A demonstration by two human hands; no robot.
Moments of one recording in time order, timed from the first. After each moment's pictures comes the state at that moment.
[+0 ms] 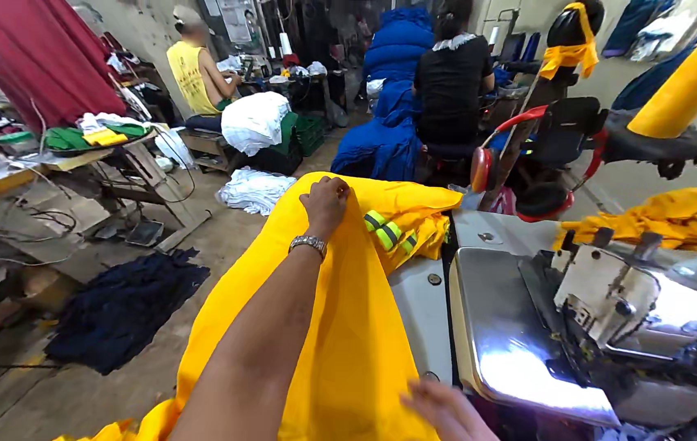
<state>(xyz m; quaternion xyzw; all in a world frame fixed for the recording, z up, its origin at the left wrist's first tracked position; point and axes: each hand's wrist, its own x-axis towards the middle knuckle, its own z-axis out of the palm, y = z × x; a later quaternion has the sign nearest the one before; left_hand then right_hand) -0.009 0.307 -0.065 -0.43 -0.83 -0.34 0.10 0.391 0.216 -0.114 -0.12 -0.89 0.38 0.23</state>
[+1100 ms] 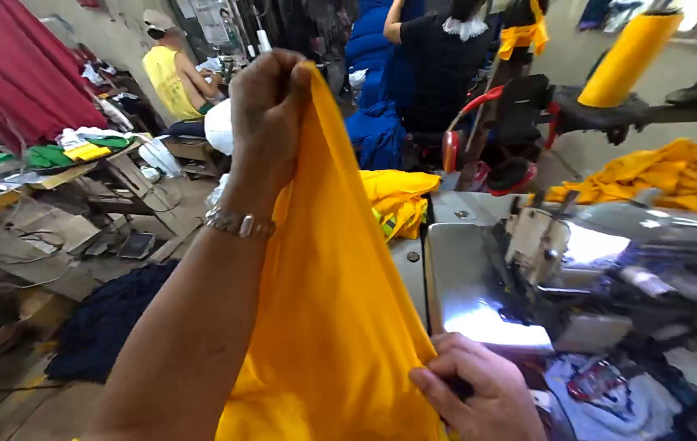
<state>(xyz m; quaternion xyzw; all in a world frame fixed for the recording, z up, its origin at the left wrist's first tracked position) 0.080 0.234 0.096 -0.62 -0.49 -0.60 0.12 0.410 0.224 -0.090 -0.11 -0.80 0.40 0.44</state>
